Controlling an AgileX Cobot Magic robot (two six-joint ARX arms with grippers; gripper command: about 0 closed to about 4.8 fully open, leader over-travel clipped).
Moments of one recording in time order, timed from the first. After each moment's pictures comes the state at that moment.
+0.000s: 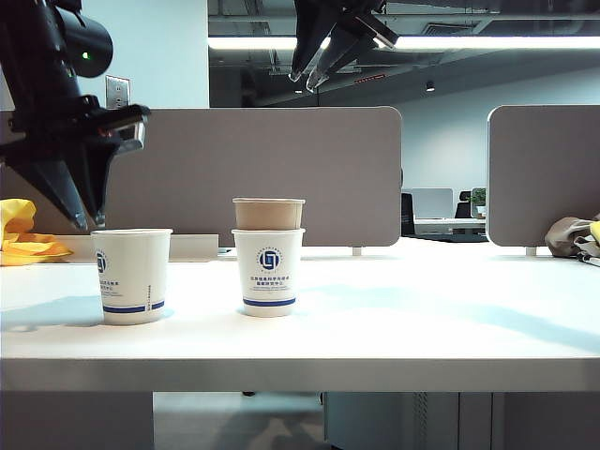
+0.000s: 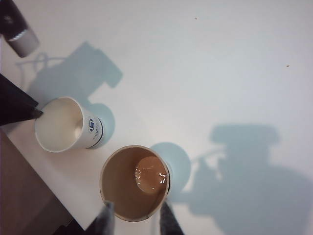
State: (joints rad) left arm -0.16 1.79 1.53 -1.10 0.23 -0.02; right arm 0.52 2.15 2.55 -1.33 -0.29 -0.08
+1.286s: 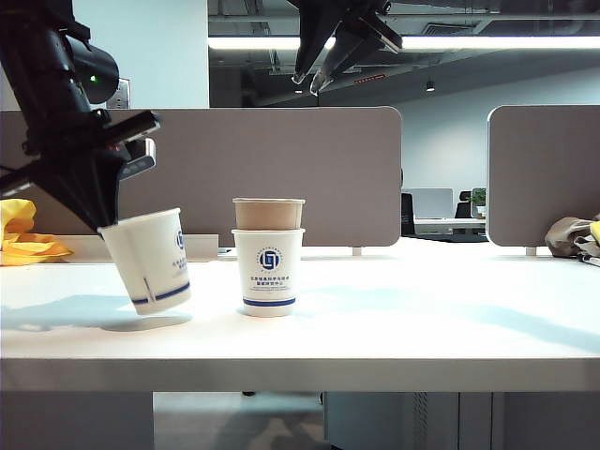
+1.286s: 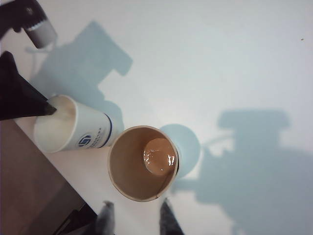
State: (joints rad) left arm -0.16 1.84 1.56 -1.15 0.37 -0.04; right arm 0.52 2.15 2.55 -1.39 -0.31 -0.06
